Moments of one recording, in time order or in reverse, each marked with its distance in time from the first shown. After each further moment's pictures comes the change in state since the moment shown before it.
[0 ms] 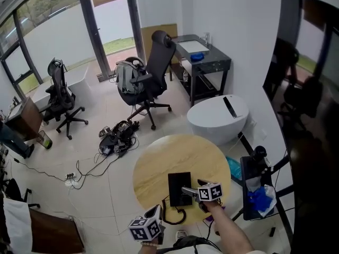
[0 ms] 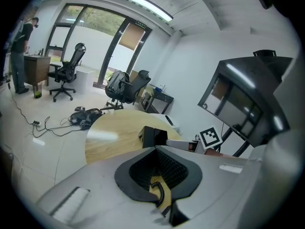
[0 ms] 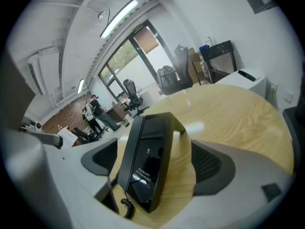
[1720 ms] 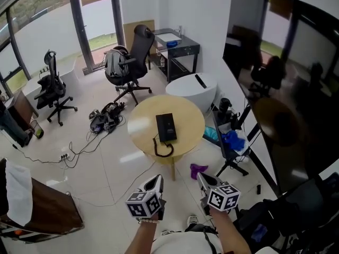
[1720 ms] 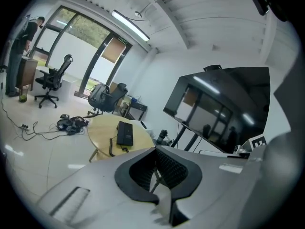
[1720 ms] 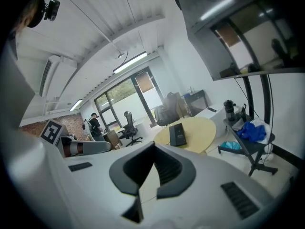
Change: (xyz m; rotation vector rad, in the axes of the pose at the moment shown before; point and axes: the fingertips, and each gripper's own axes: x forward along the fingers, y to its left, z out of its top) left arm -0.251 -0.110 -0.099 0.113 -0.136 -0.260; right arm -0.340 0.275 -0.160 0.015 -0.492 -0.220
